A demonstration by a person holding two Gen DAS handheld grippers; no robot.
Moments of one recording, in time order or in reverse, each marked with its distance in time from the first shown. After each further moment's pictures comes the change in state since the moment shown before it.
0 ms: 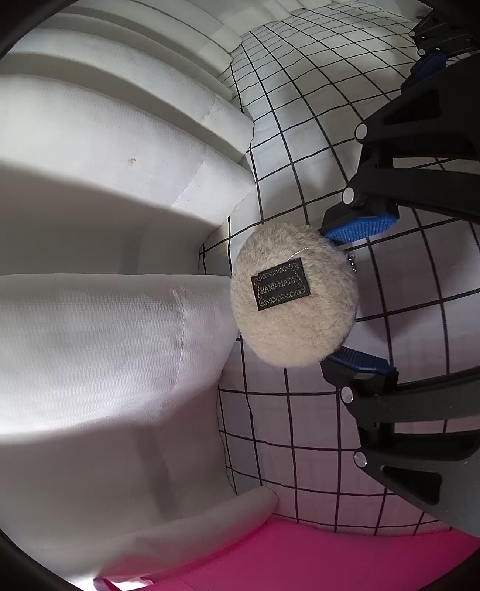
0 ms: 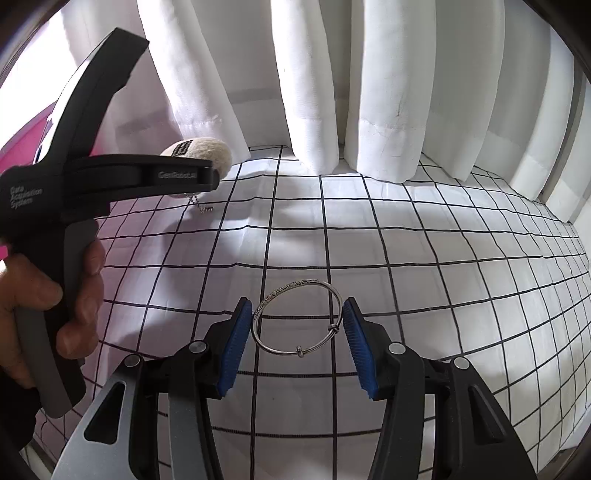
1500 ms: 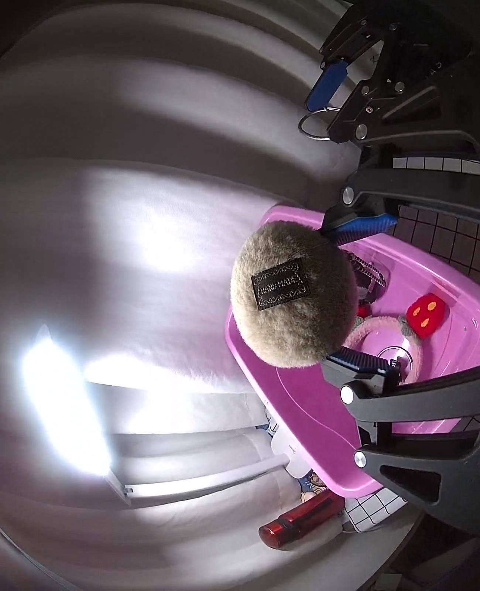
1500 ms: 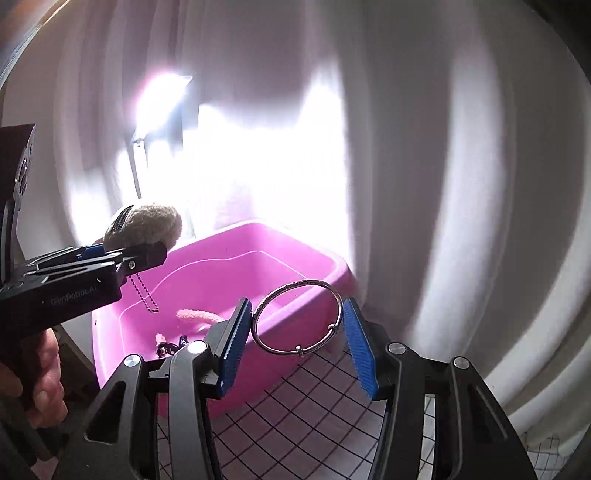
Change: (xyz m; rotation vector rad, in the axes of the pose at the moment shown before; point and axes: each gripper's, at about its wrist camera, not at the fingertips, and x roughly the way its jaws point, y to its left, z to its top) left arm -0.331 0.159 -0.020 -0.427 -0.382 0.436; right arm -0.145 0.191 0.152 -0.509 -0.325 0.524
